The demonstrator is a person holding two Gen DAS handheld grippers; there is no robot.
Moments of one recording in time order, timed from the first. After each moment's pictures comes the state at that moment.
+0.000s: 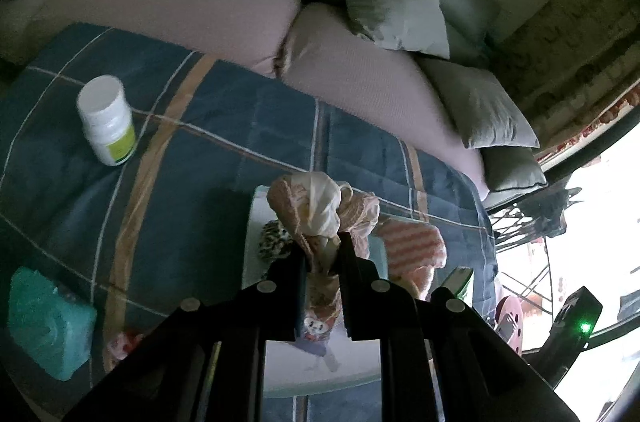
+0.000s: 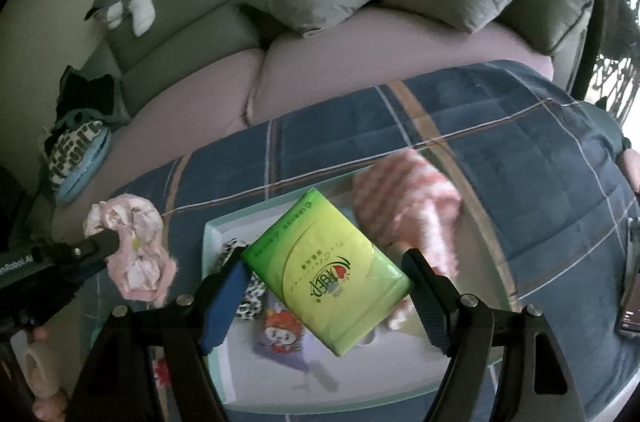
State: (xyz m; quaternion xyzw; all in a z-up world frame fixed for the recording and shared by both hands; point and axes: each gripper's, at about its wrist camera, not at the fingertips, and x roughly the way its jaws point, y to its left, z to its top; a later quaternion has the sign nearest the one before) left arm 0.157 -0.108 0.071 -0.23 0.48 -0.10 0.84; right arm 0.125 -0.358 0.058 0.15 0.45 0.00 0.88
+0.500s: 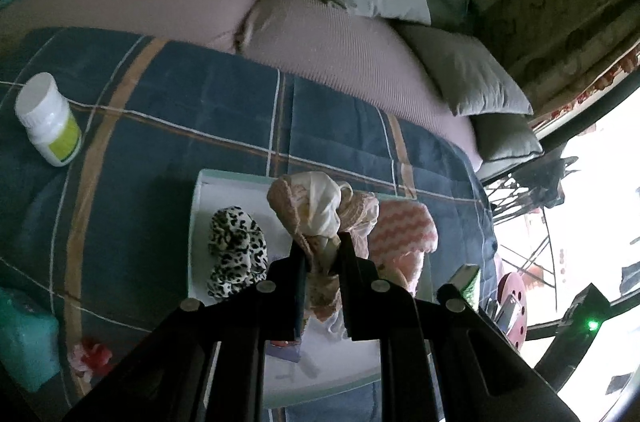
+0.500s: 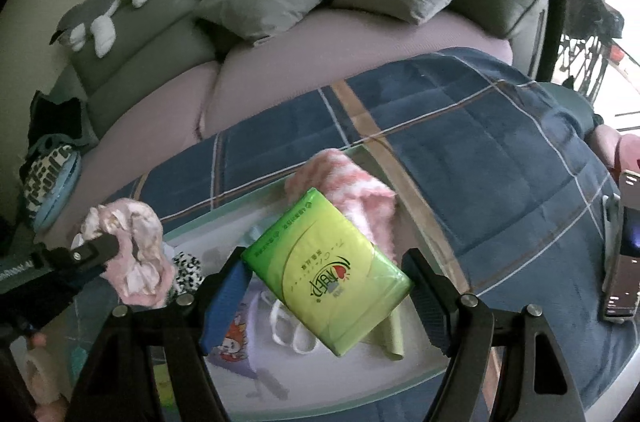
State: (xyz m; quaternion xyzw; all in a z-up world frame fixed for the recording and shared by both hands) left arm 0.177 -0.159 0.047 -0.20 0.51 -0.13 0.83; right arm 0.120 -0.400 0.044 0.17 0.45 -0.06 0.87
